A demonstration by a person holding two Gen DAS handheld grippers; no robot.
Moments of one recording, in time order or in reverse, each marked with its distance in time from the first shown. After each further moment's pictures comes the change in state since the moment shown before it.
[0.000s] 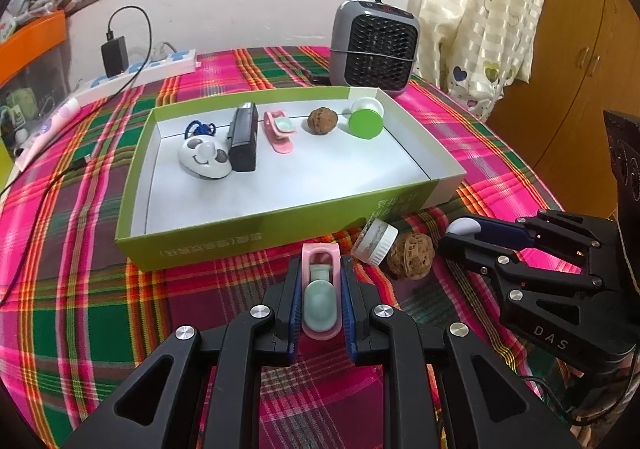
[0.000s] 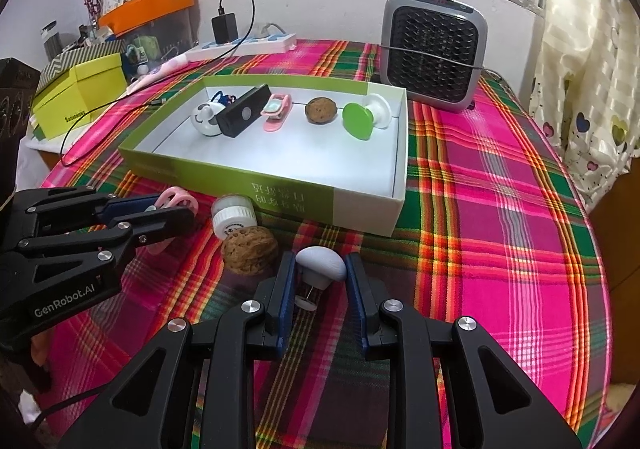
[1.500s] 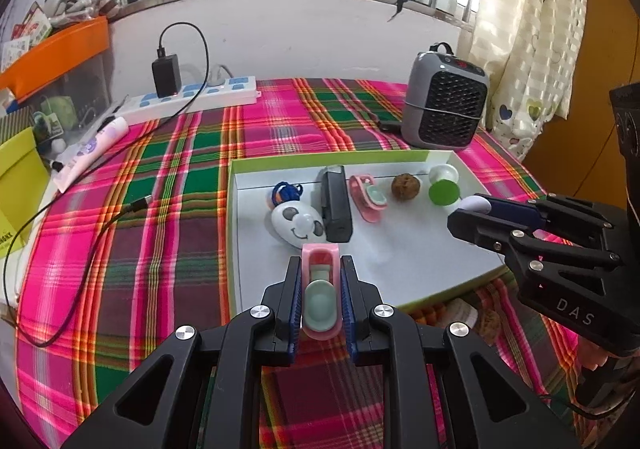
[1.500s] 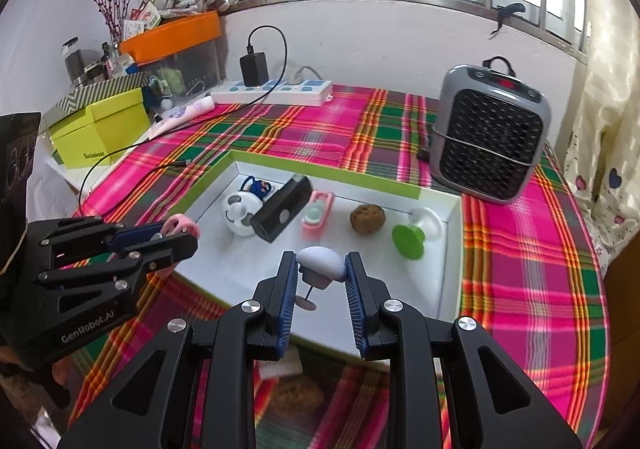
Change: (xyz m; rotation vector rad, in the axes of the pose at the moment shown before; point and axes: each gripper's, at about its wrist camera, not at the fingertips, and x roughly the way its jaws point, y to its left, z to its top) left arm -0.007 0.053 0.044 -0.079 -0.061 0.122; right arm 0.020 0.021 0.080 -0.053 -0.074 0.100
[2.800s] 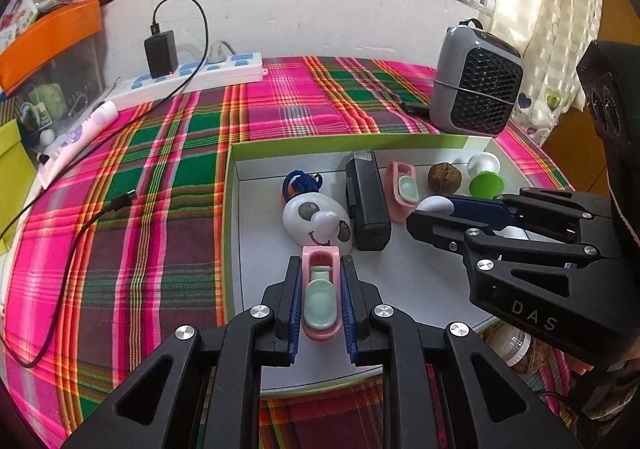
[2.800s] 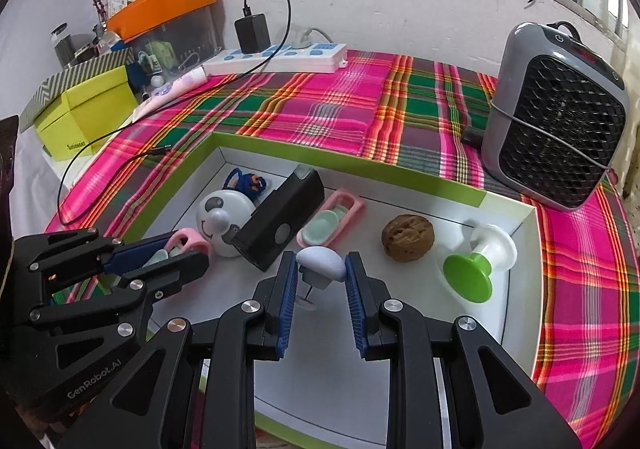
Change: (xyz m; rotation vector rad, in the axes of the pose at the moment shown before) left arm 0.046 0.009 0.005 -0.002 0.054 0.022; right arm 0.066 0.000 0.014 0.003 0.106 0.043
